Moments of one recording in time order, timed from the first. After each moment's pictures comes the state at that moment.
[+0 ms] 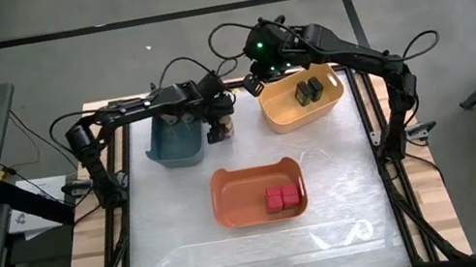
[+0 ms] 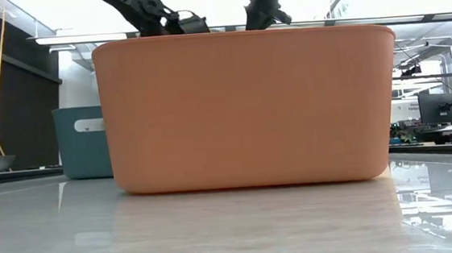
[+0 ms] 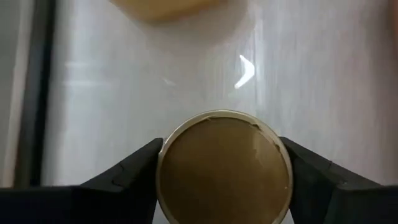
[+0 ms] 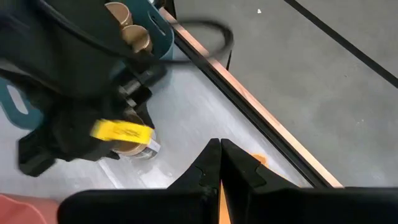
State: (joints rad) left arm 0.46 1.82 1.38 -0.66 0.11 0.46; right arm -0.41 1.81 2.03 -1.09 0.18 0.21
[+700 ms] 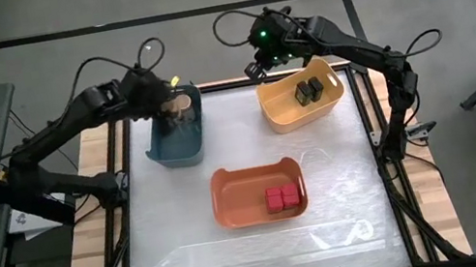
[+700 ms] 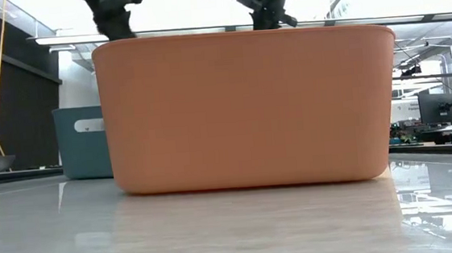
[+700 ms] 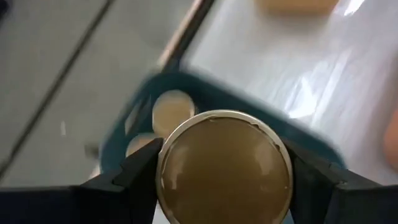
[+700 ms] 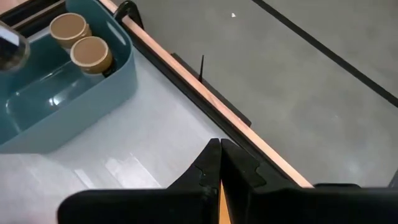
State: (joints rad) left arm 0.49 1.23 1.35 -1.05 -0.21 0.14; right arm -0.49 1.81 2.03 -1.08 0.23 0.18
